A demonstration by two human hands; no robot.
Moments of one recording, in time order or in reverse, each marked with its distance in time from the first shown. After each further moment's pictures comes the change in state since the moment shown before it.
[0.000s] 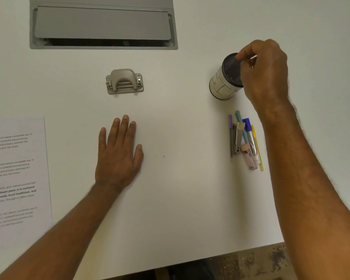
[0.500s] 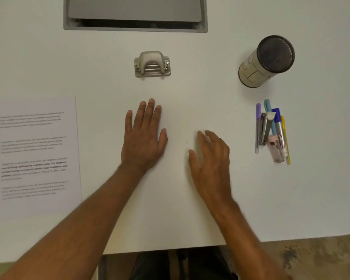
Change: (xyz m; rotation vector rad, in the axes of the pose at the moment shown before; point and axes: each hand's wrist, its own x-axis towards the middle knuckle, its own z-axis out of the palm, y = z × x) left_hand -0.001 -0.003 0.002 0.018 -0.012 0.007; right_hand -0.257 -0.038 0.090 0.048 -0.342 -0.019
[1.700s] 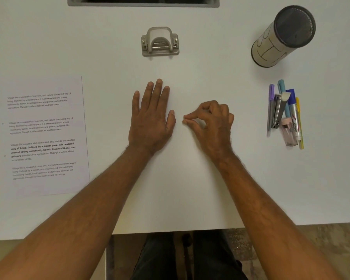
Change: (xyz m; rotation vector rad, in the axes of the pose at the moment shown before) left_hand 0.001 -0.002 0.006 -0.006 0.026 0.006; right_hand 0.057 0.004 0.022 0.136 0.035 -0.130
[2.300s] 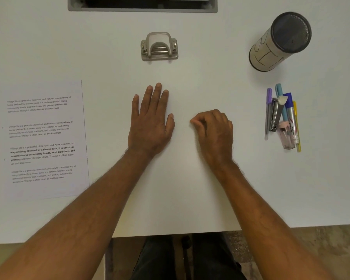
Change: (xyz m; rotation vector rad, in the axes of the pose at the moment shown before) left_hand -0.001 0.001 -0.003 0.000 -0.007 -0.002; right_hand -0.010 -0.006 -0.005 -0.036 0.083 0.026
